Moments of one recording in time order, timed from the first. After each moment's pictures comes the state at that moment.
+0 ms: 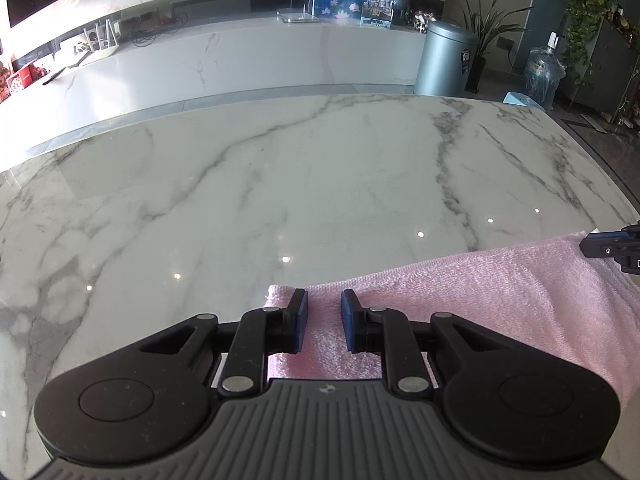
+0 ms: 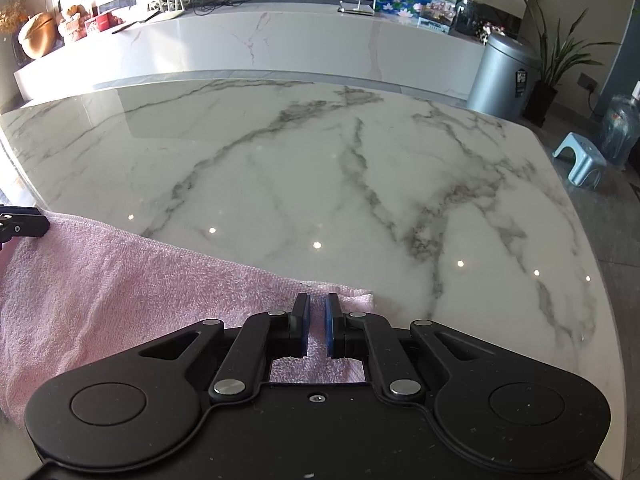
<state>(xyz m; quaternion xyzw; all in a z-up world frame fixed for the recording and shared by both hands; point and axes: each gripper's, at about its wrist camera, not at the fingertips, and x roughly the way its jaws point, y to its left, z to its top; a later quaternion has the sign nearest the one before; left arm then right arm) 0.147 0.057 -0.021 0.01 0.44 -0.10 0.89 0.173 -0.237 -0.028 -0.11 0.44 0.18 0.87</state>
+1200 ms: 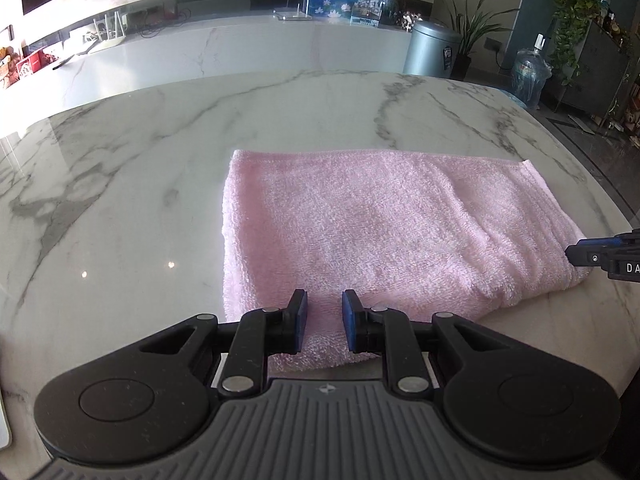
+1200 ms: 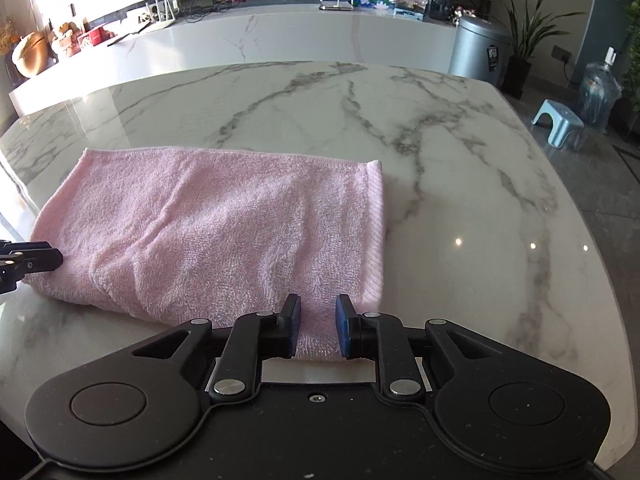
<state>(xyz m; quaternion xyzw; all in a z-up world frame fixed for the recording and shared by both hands) 0.037 0.033 -0.016 0.00 0.44 -0.10 0.90 0.053 -0.259 -0.018 -0.08 0.45 0.15 0.88</state>
